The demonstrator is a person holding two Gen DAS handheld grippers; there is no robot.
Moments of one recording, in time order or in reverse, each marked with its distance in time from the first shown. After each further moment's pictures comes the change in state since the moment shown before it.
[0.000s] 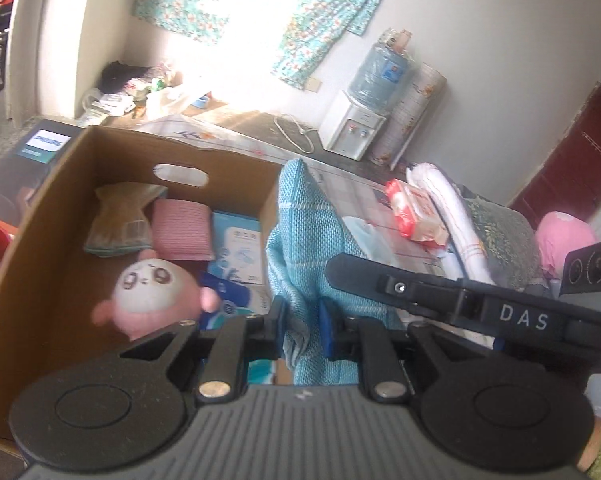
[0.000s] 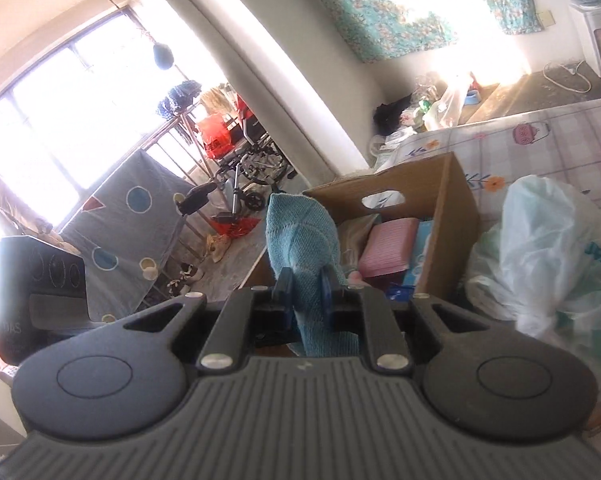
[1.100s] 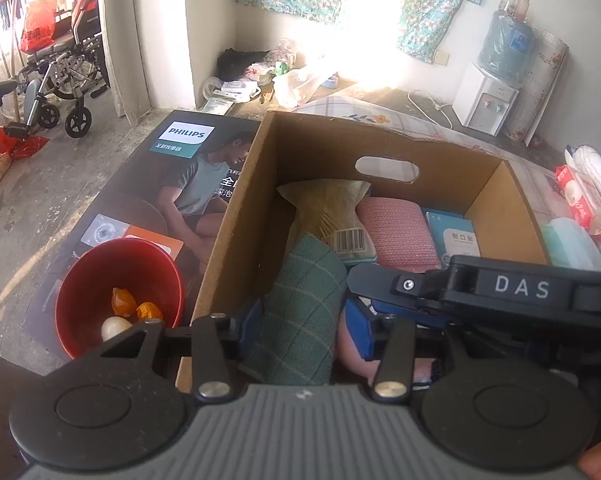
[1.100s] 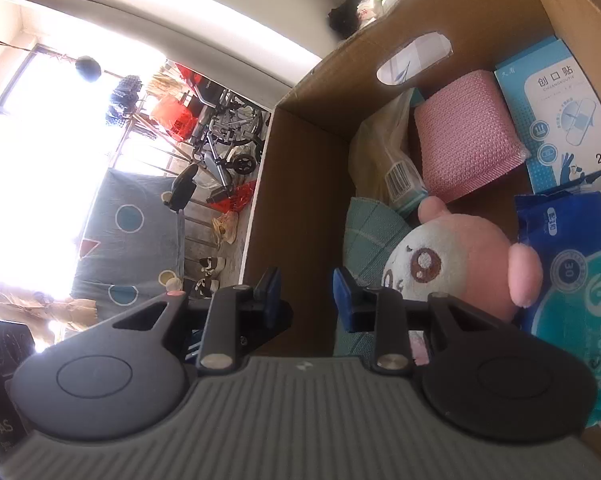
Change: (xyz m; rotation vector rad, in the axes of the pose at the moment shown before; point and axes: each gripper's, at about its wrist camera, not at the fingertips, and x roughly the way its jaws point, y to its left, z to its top) left arm 0.030 0.108 0.036 0.017 0.079 0.355; right arm 0.201 0.010 -0.034 0.379 0.159 -0.006
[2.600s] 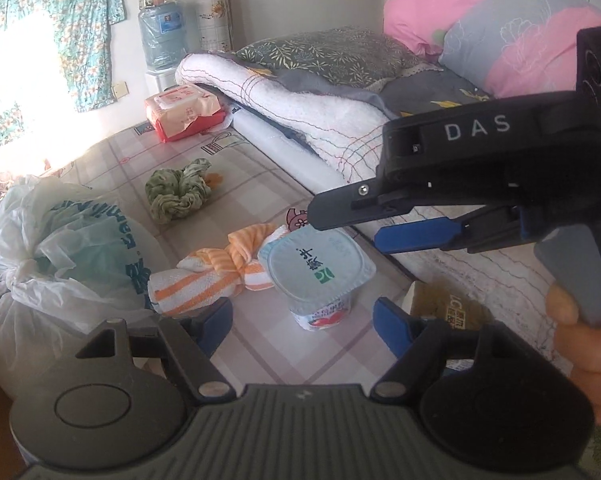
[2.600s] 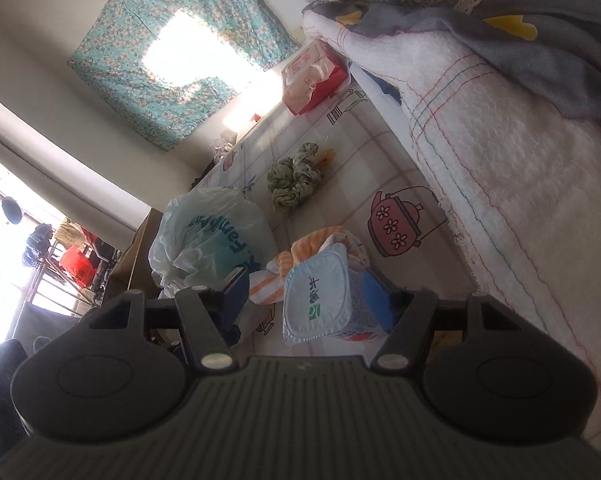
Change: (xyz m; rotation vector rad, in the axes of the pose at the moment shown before) left arm -0.008 -0.415 -0.225 0.721 -0.093 -0.433; right arm -0.424 -0.268 -0.088 0.120 -0.474 -0.322
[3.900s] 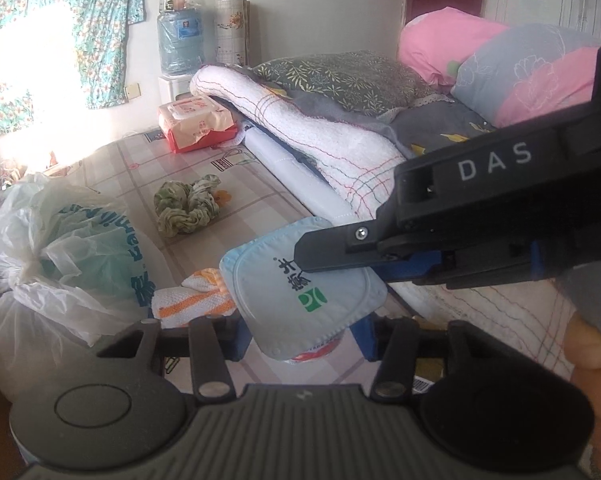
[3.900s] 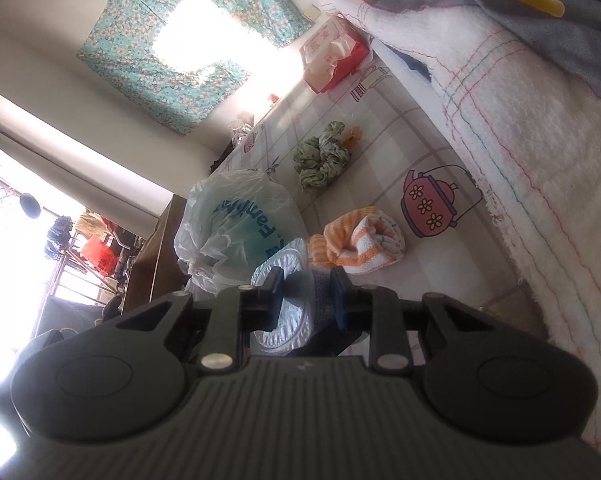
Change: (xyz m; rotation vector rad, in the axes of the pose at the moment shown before) left arm -0.021 0.013 0.006 -0.086 -0.073 0.003; right arm 0.013 0.024 0.003 0.019 0.068 0.082
